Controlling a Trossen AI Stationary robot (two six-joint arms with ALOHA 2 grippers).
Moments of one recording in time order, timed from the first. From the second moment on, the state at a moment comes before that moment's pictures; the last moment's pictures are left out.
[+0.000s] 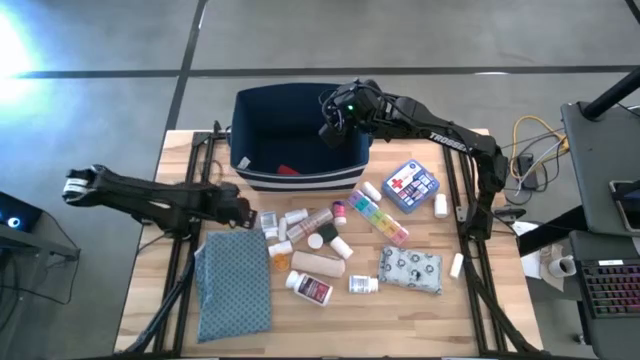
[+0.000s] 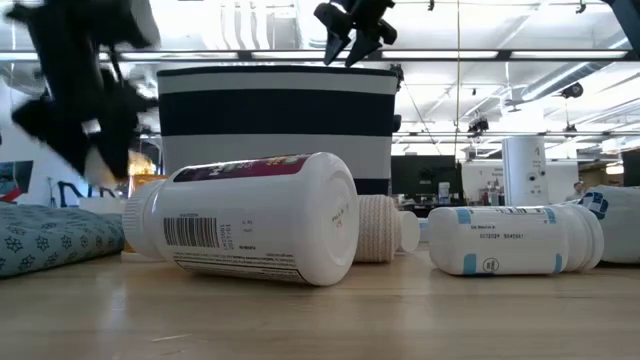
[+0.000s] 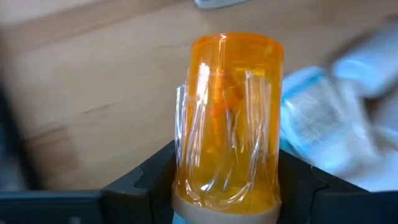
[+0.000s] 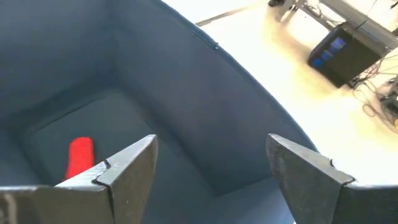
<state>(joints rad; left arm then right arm) -0.06 0.99 0.69 -1.03 -0.28 -1.29 -0.33 1.85 2.05 -0.89 0.50 0.10</state>
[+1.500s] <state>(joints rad) -0.11 1.34 1.83 -1.55 -0.68 -0.38 -0.30 1.71 2.03 -1.22 0.50 0.11</state>
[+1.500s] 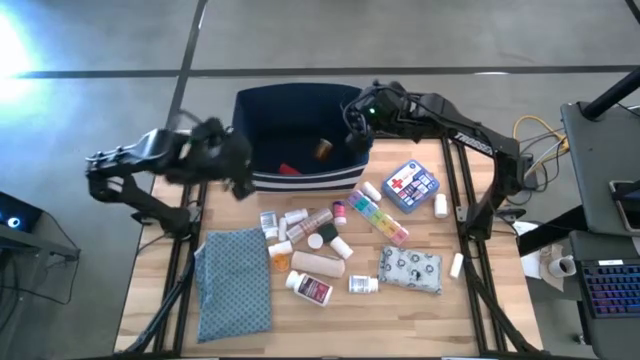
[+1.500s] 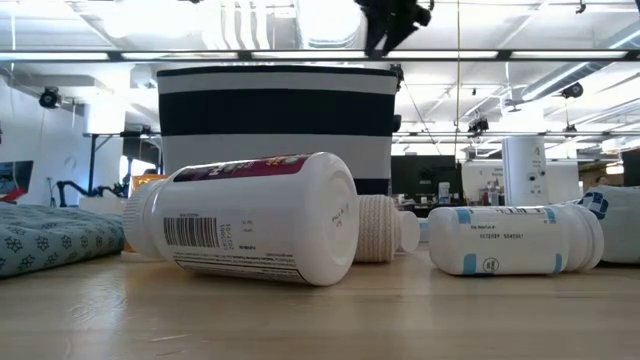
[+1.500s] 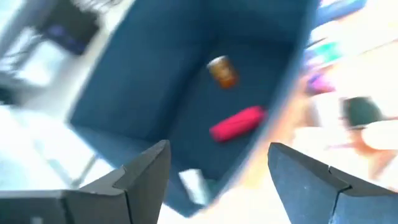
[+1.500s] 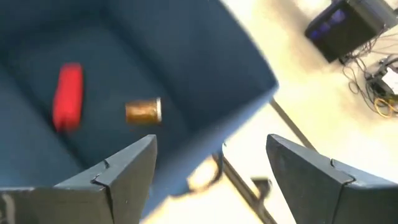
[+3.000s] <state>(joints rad) -0.28 1.07 1.33 -1.24 -0.62 -0.71 -0.03 1.51 0.75 -0.58 0.10 0.75</state>
